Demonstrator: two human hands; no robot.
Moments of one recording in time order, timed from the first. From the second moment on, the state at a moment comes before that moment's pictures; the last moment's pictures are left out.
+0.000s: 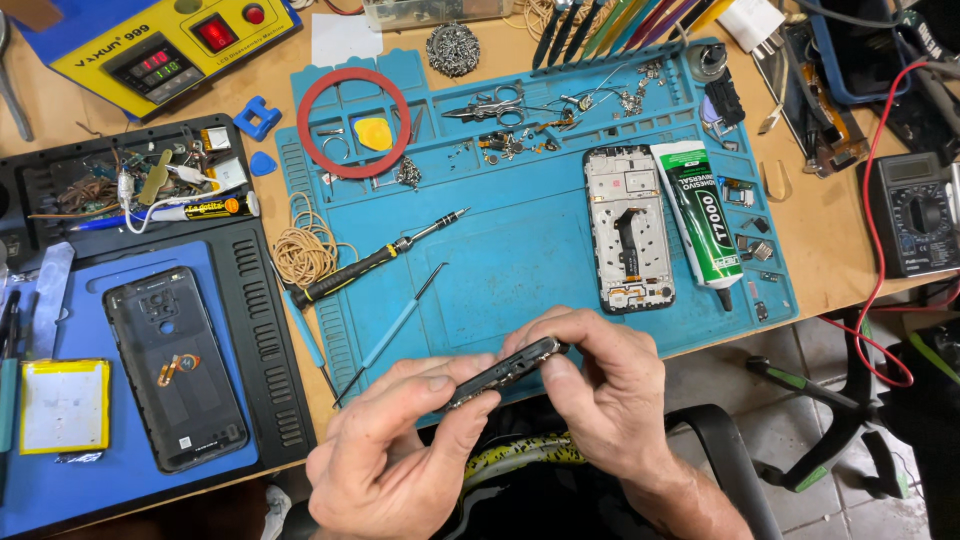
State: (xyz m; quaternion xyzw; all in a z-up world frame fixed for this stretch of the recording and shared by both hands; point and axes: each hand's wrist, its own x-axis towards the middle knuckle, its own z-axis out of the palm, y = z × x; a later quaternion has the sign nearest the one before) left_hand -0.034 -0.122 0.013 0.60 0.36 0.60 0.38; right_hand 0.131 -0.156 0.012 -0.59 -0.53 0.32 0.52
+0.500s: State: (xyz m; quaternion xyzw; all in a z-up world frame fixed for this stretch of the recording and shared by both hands) left_hand -0.036 -0.120 0.017 0.65 0.34 0.60 0.32; right_hand 0.125 -0.151 0.023 -0.56 -0.55 0.29 0.54
